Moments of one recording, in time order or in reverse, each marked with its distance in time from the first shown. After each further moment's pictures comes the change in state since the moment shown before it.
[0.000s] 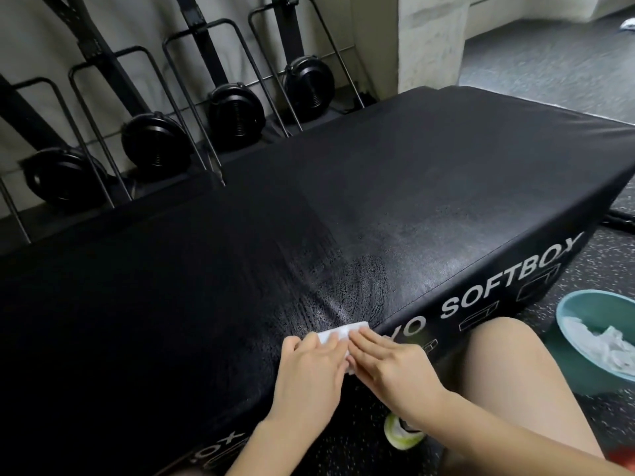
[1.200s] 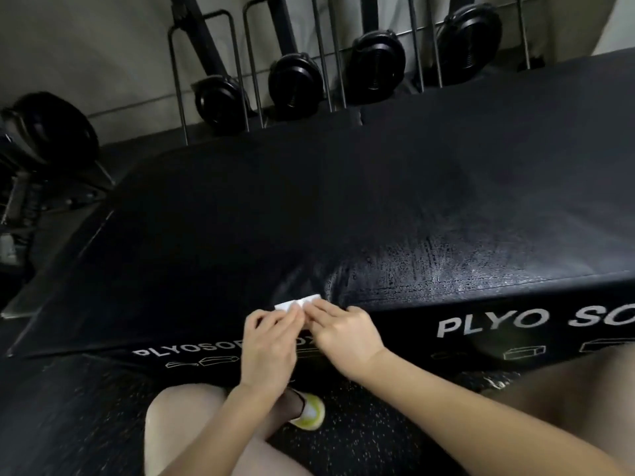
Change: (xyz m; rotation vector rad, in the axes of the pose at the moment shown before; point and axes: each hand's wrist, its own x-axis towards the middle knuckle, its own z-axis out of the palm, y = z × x) left_hand -0.204 -0.113 0.001 0.238 0.406 -0.347; right_hand 0.050 -0.204 0.070 0.163 -0.158 -0.460
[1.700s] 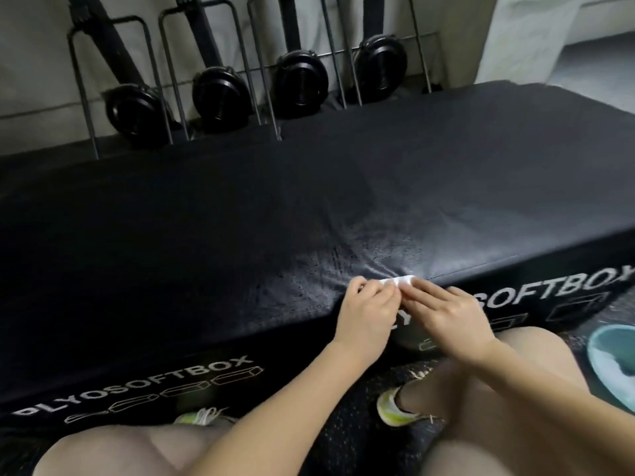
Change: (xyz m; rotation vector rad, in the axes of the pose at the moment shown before) left_hand 0.127 0.234 0.077 -0.291 -0.055 0.323; right_hand -0.175 0.191 -0.124 -0.327 -0.026 0.164
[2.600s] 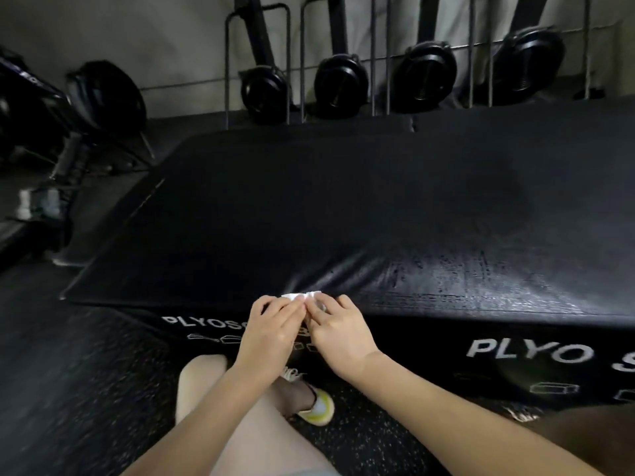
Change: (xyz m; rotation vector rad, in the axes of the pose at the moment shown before) left_hand -0.255 -0.192 -0.147 0.218 -0.068 -0.381; right_hand 0.168 -0.306 0.051 0.257 0.000 -0.288
